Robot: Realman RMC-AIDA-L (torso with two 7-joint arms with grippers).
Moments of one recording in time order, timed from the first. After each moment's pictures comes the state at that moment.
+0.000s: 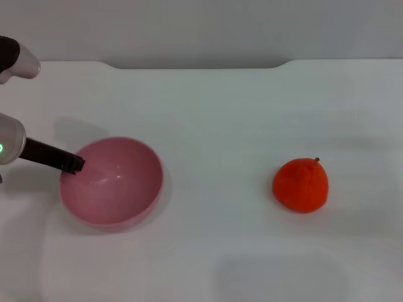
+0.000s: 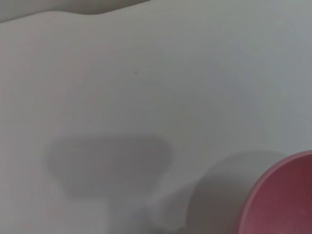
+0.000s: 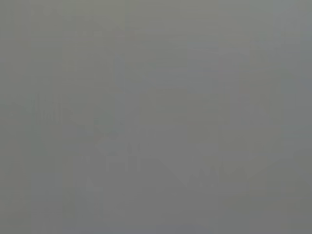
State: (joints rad) left arm -0.47 -2.05 1.23 1.21 2.60 1.30 -2.57; right arm 0.38 2.07 -1.27 -0.14 -0.04 -1.38 0.51
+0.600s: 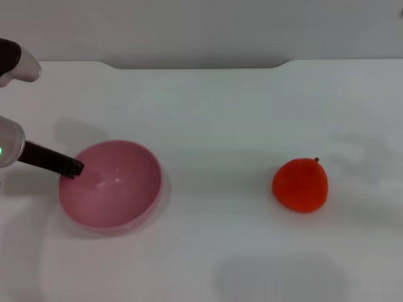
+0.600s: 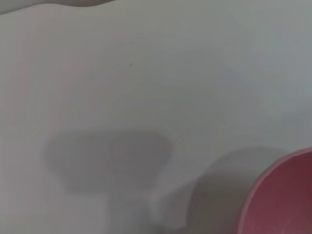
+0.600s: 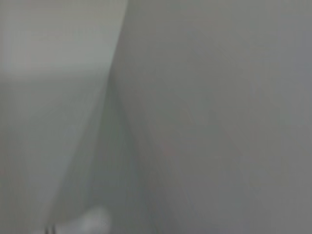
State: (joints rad) left arm -0.47 -2.05 1.23 1.22 2.61 1.32 -2.56; right arm 0.38 1.85 -0.98 -0.75 -1.15 -1.84 1.56
